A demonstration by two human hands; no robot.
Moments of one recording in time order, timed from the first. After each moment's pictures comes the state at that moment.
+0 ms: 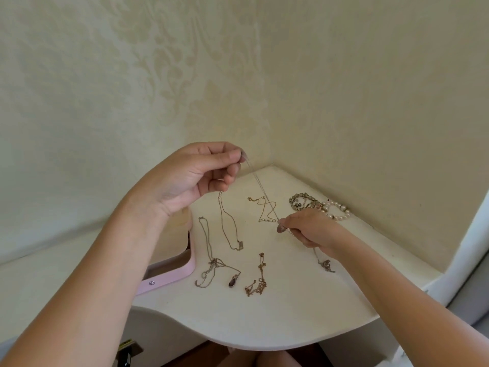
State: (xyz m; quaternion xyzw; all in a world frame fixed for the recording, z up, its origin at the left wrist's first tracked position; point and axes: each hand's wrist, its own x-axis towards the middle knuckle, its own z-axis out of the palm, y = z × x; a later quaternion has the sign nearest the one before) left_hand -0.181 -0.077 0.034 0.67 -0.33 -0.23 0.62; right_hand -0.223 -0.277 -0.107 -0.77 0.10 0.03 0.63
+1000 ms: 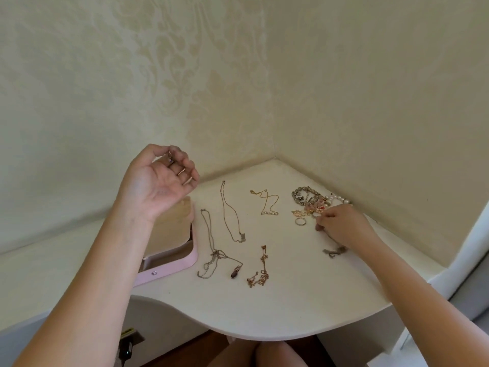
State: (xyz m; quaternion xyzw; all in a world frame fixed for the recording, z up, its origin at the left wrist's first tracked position) left_hand -0.148 -0.031 0.001 0.45 -0.09 -0.18 0.87; right_hand -0.236 -0.310 -0.126 -0.89 0.24 -0.08 0.38
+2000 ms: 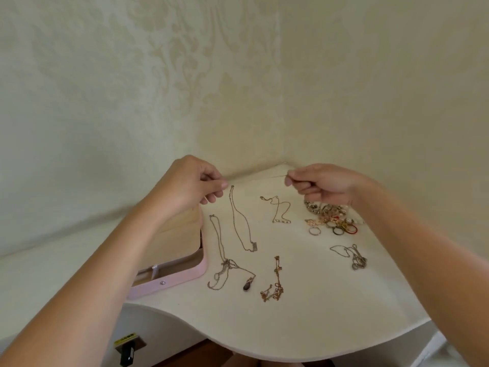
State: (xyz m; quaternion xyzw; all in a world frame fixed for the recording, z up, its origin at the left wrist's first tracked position) left_hand -0.129 -0.041 0.001 0.90 -0.25 0.02 0.36; right_hand -0.156 -0.311 -0.056 -0.71 -0.03 0.13 0.69
